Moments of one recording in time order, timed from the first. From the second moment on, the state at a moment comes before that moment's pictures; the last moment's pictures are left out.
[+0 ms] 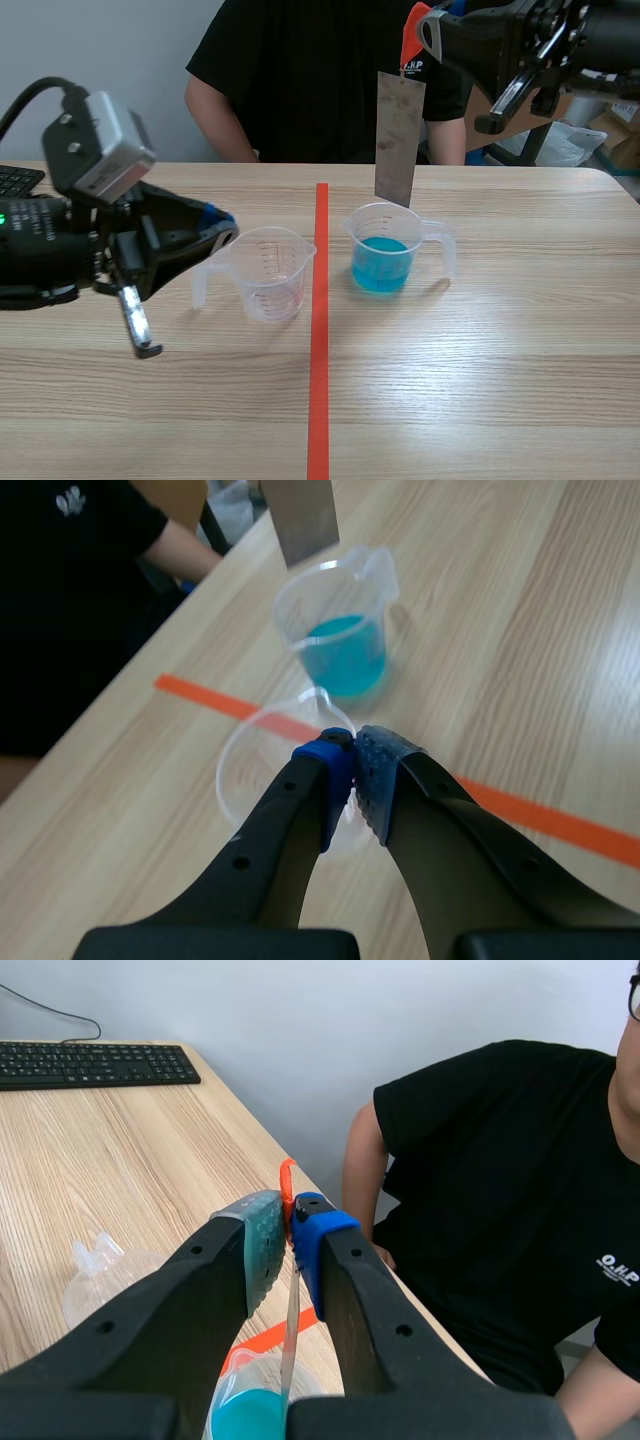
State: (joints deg) left arm 1.5 -47.8 28.6 103.0 -15.1 -24.6 -6.4; right arm 7.8 30.5 -2.4 101.7 23.9 45.4 -6.4
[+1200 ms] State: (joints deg) left arm -28.4 -13.0 48.9 63.5 -9.3 -14.3 -5.0; right arm 7.8 30.5 -2.4 101.7 23.9 45.4 -6.4
